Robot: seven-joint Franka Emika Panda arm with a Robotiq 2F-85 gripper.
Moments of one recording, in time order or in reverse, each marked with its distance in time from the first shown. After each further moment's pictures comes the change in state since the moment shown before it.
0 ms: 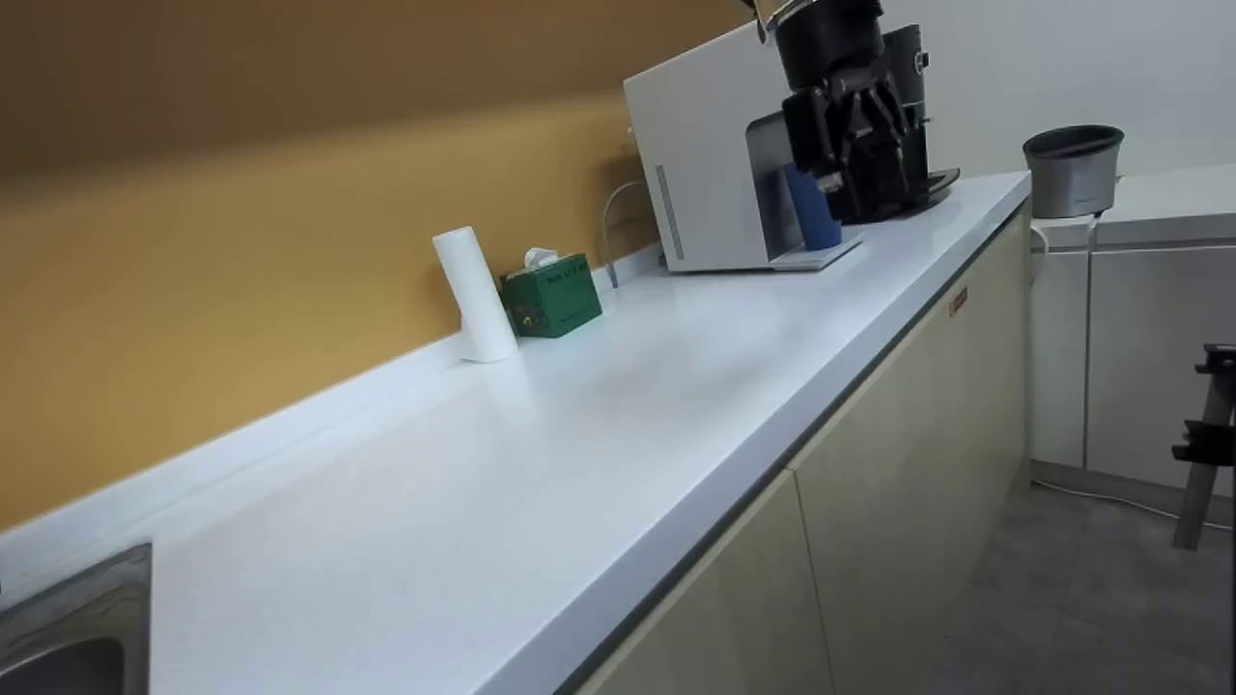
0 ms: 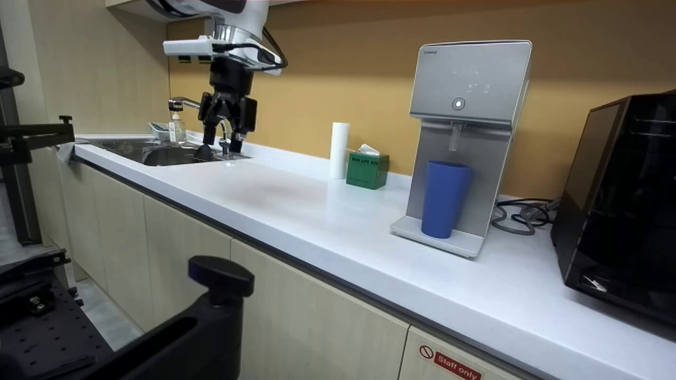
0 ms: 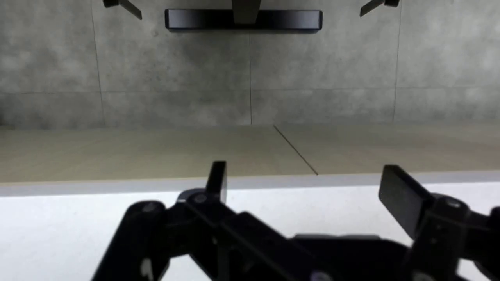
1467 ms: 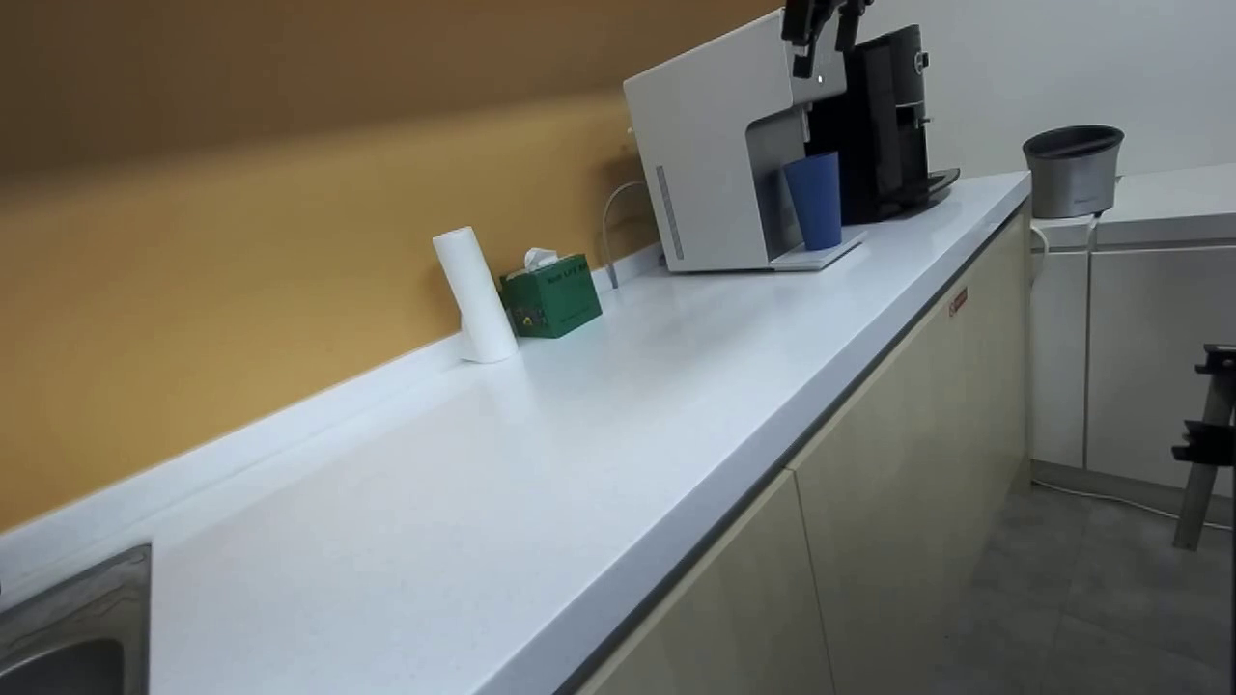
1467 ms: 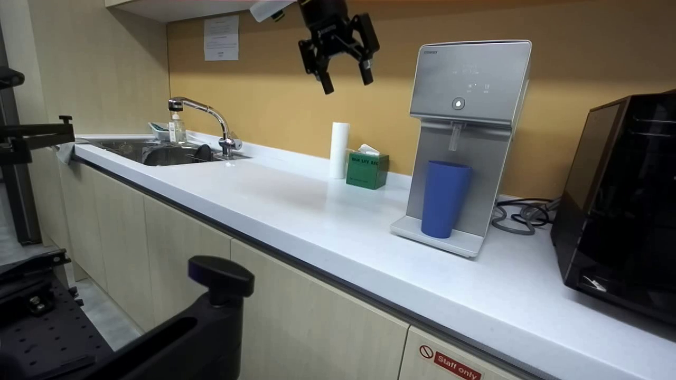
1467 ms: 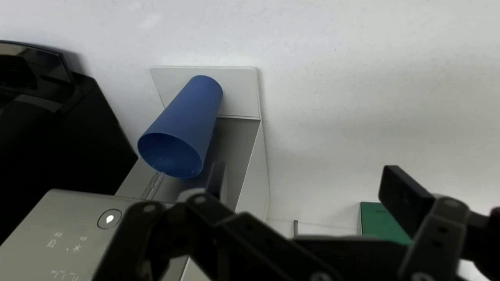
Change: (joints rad) arm -0.166 -0.022 -0.159 0.130 -0.228 0.479 -0.138
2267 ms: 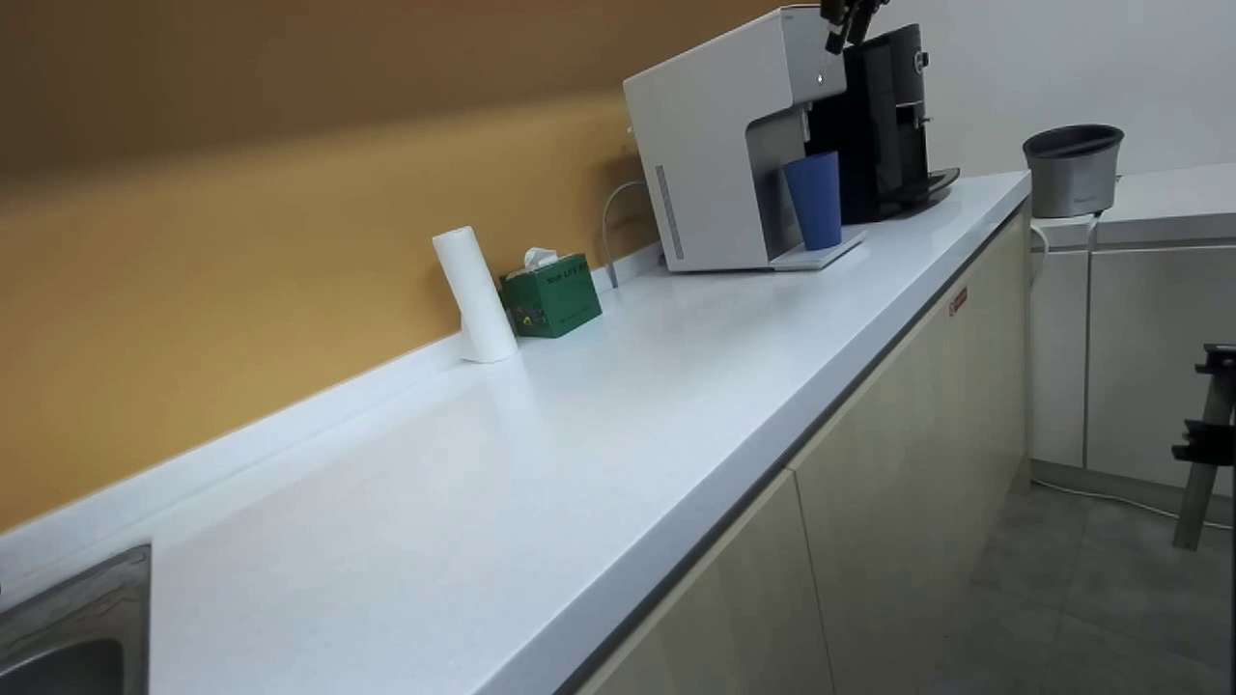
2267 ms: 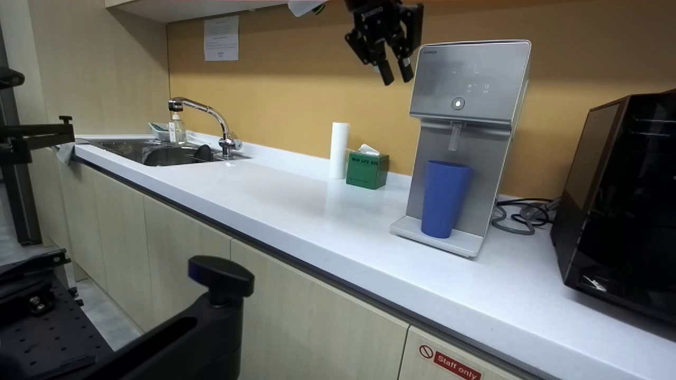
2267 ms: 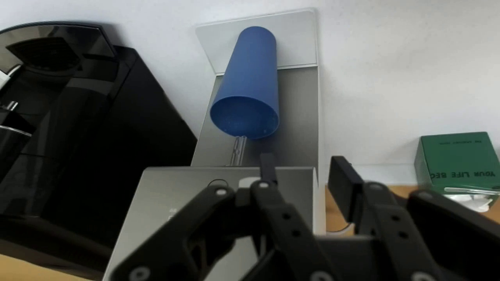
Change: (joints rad) arm -0.006 0.048 -0.154 0.028 0.161 0.202 -0.131
